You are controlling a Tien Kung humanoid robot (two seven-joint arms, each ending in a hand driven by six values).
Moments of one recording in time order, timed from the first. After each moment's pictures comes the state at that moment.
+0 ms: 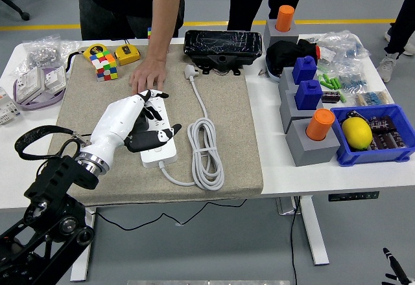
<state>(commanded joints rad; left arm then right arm) -0.12 0.22 -1.06 -1.77 2.12 0.06 0.35 0.20 -0.09 1.60 0.18 -1.33 -0.09 -0.14</state>
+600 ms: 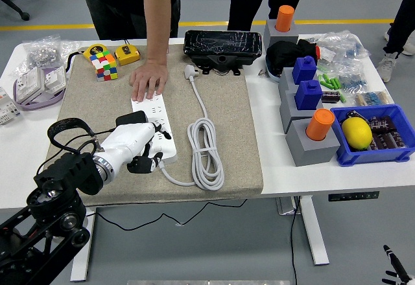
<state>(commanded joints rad) -0.17 0.24 -1.02 -1.78 2.14 -0.29 0.52 0.21 -0.09 1.61 0.18 -1.33 -0.09 -0.14</state>
